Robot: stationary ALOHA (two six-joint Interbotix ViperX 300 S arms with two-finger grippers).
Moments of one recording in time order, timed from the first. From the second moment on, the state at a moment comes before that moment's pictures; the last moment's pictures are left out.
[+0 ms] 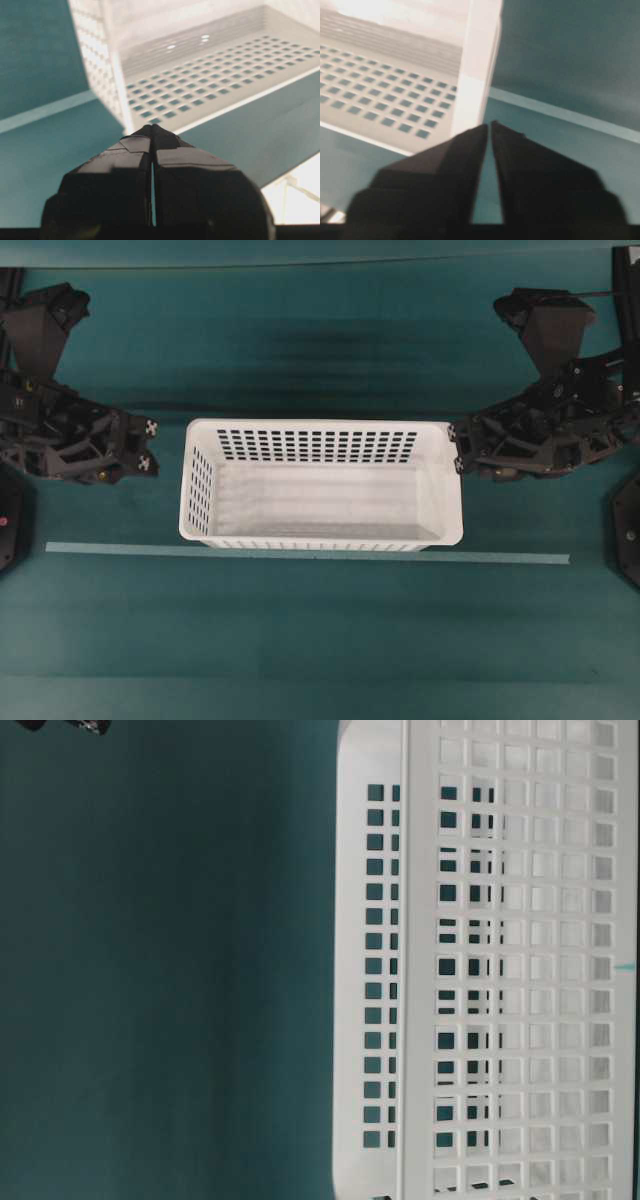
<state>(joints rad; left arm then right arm) 0.08 -0.56 0.67 0.02 0.79 -1.34 -0.16 -0.38 0.61 0.09 0.99 1.19</state>
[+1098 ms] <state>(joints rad) 0.10 -0.33 0.68 0.02 0.74 -1.32 -0.15 -0.20 0.60 0.11 0.87 1.27</state>
